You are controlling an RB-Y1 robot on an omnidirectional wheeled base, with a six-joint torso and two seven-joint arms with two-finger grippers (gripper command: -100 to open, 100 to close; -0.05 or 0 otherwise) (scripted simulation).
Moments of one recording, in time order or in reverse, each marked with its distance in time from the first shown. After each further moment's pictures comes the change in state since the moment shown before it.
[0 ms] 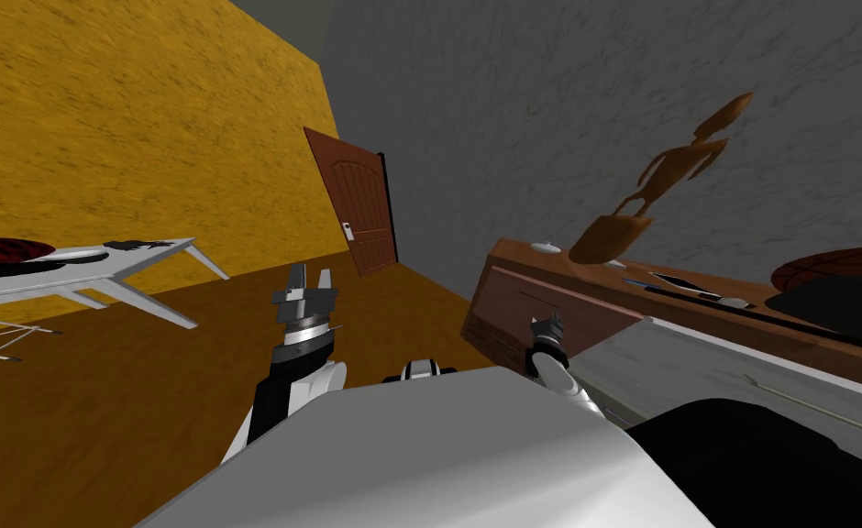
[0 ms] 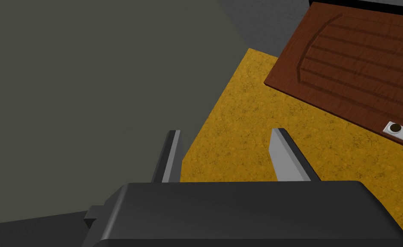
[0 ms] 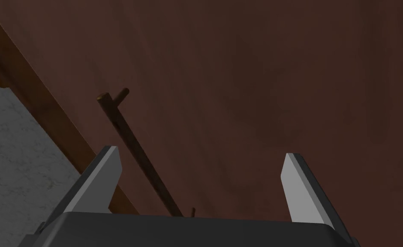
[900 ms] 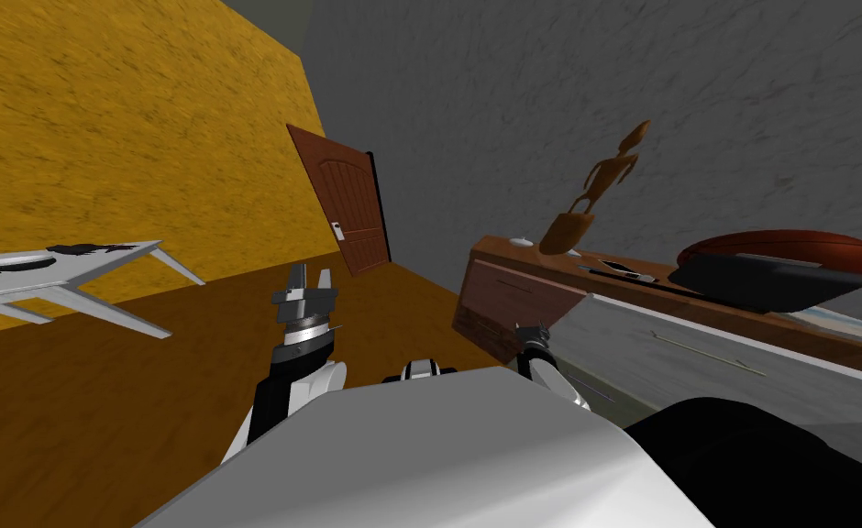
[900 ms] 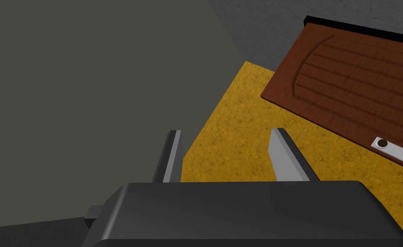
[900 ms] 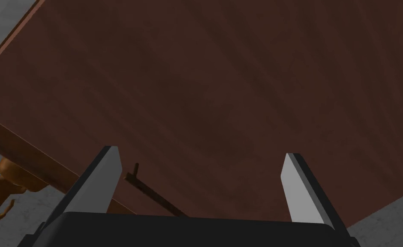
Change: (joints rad) left arm 0.000 0.000 0.000 0.000 0.000 0.000 0.000; right arm 0.064 0.068 0.038 -0.106 -0.211 -0.150 -0.102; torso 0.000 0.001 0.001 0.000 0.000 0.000
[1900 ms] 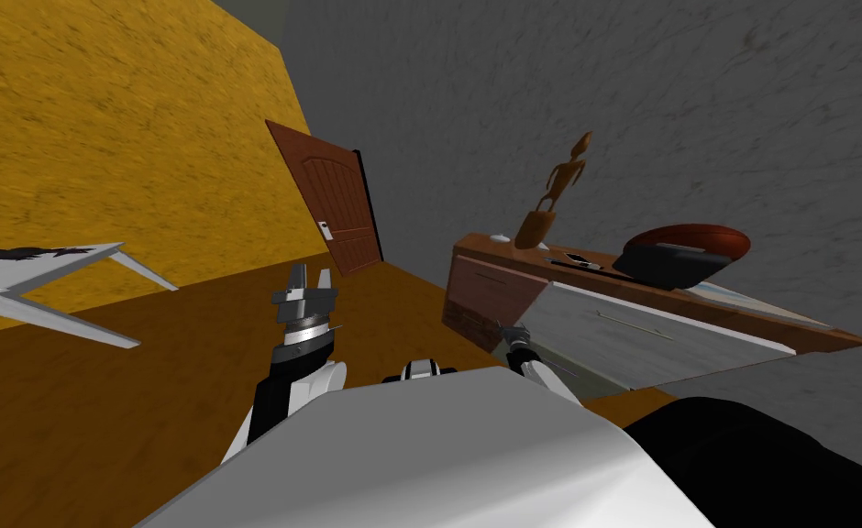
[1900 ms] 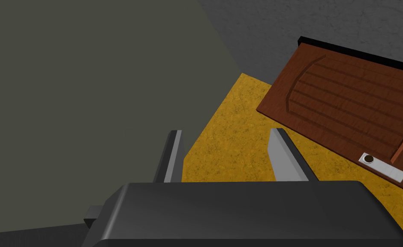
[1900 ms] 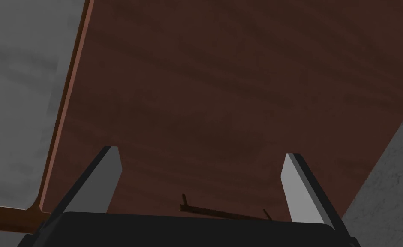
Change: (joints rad) left arm 0.000 0.000 0.000 0.000 0.000 0.000 0.000; right arm 0.051 0.071 0.033 -0.144 -0.266 -0.184 -0.099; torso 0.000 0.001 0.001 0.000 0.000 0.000
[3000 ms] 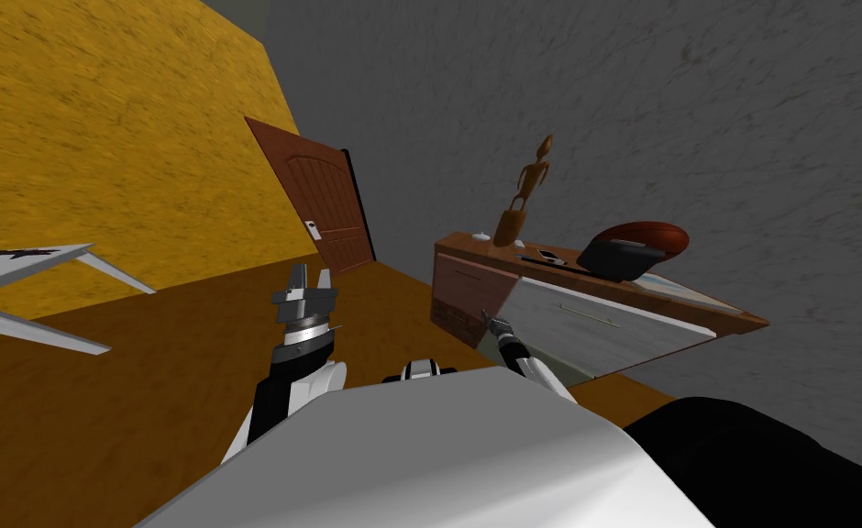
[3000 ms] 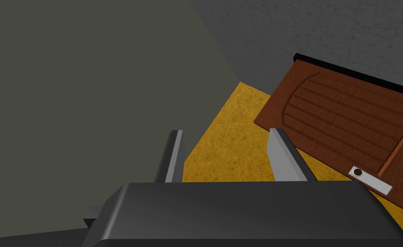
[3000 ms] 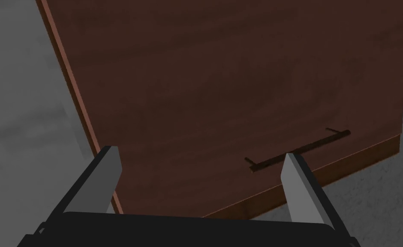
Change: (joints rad) left arm 0.000 0.000 0.000 0.000 0.000 0.000 0.000; right arm 0.012 0.065 0.019 -0.148 -0.331 -0.202 -0.106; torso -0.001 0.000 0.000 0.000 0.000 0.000
